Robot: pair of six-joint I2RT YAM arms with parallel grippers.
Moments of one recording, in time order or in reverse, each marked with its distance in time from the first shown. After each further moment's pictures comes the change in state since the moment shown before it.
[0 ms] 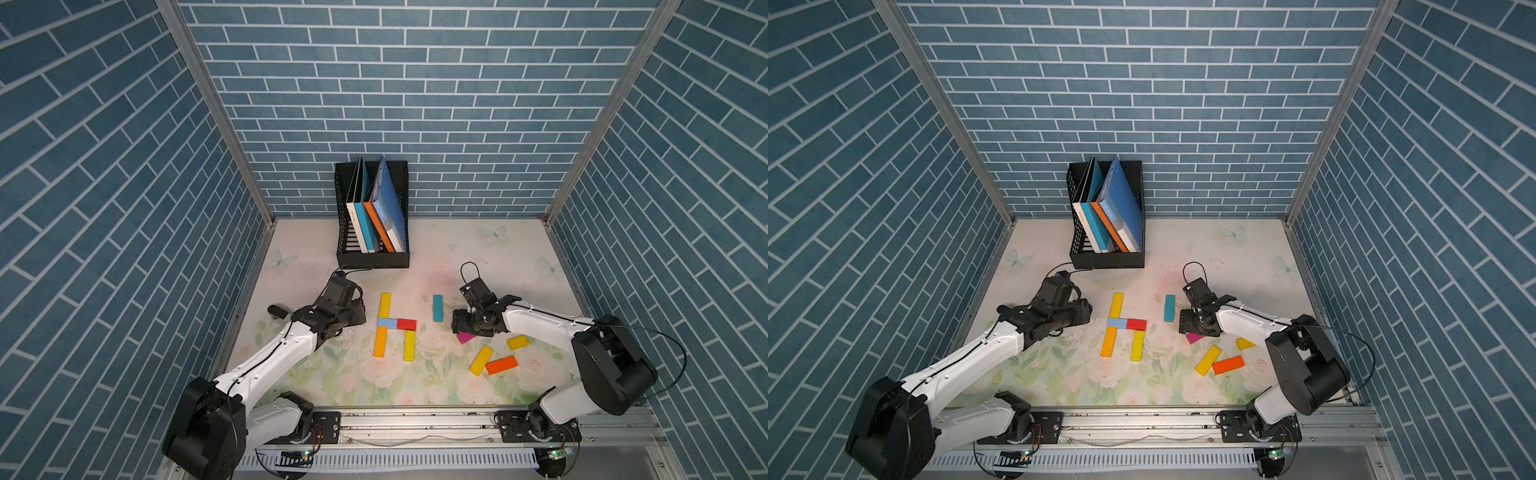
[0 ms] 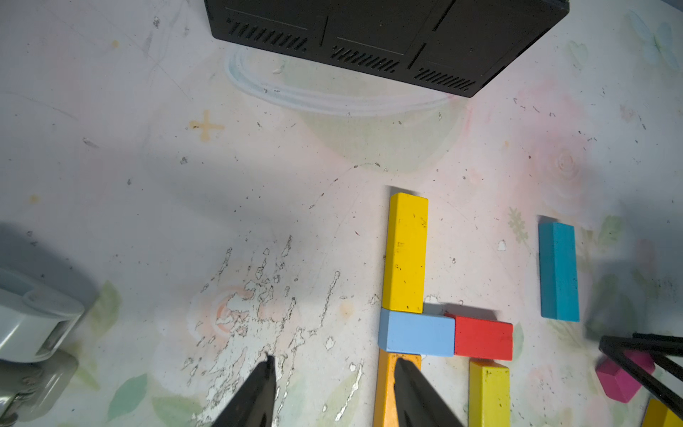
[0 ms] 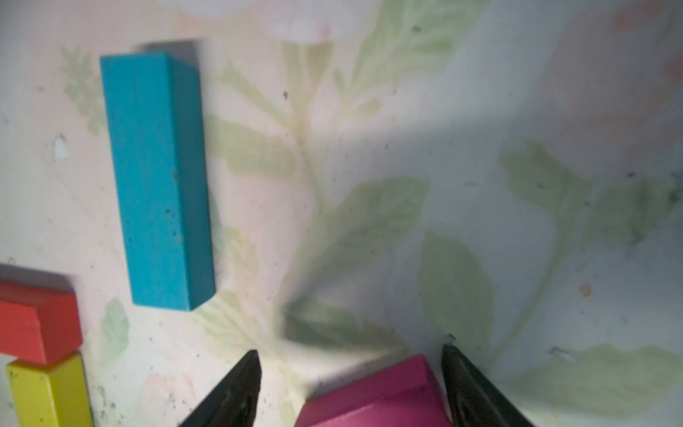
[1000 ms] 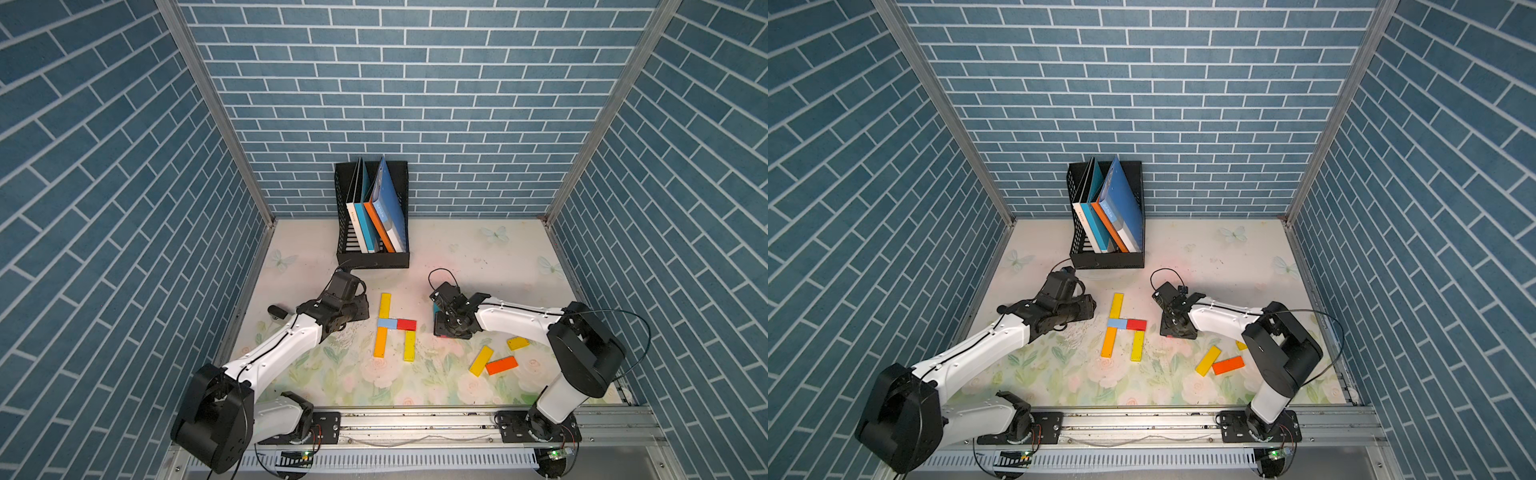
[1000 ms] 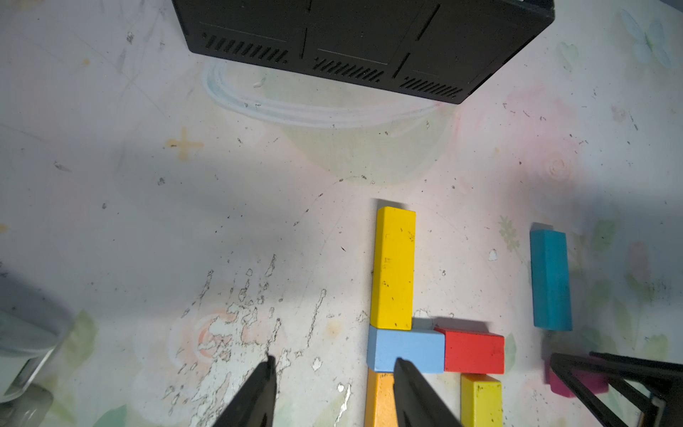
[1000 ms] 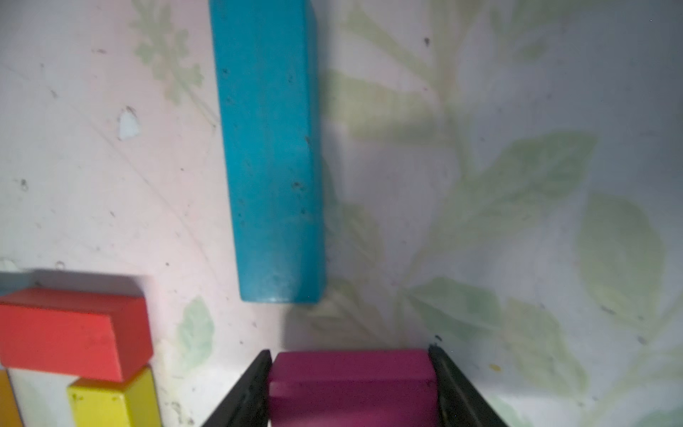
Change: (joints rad) left arm 0.000 0.074 0.047 0.029 0.015 0.022; right arm 0.193 0.191 0.204 -0.079 0.114 0.240
